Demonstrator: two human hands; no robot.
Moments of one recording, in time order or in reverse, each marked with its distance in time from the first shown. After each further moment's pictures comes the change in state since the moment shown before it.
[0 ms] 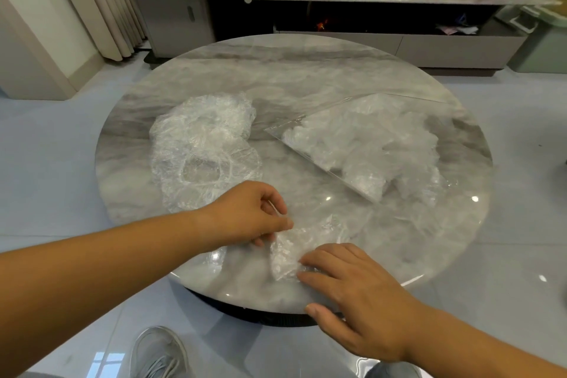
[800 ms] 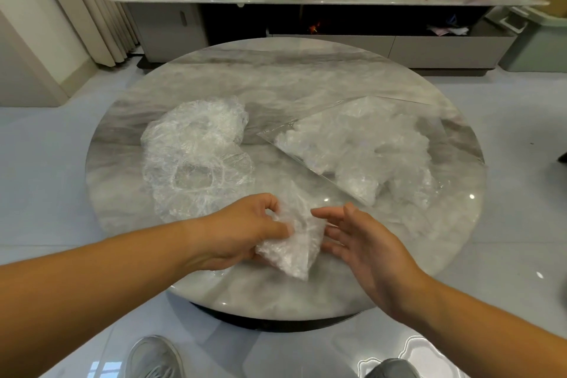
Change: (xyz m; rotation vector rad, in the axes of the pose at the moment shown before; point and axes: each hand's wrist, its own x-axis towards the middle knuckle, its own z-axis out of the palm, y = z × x) left_hand -0.002 0.002 0.014 -0.529 -0.178 -0.088; right_hand 0.033 0.009 -0.029 1.519 0.404 0.696
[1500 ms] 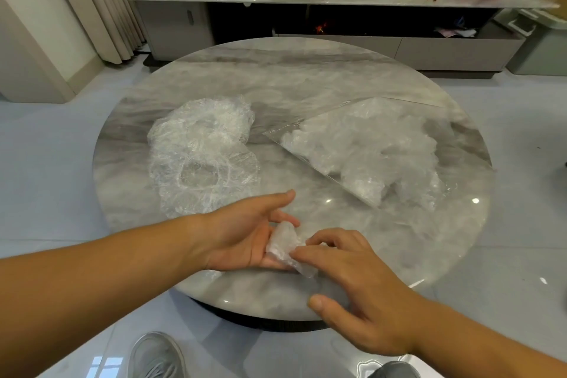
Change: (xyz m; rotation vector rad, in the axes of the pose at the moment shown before) left_hand -0.003 0.004 -0.005 -0.382 -0.147 -0.280; right_hand -0.020 0.014 -0.009 -1.173 -0.350 -0.671
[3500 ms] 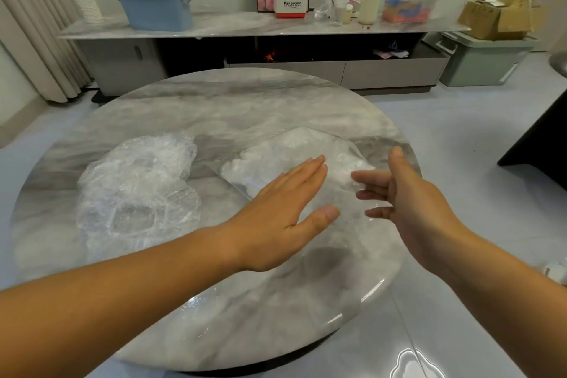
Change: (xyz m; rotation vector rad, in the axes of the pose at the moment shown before) left_hand 0.039 0.035 0.111 1.568 0.148 0.843; right_hand 0.005 0.054 -0.139 0.670 0.608 0.995
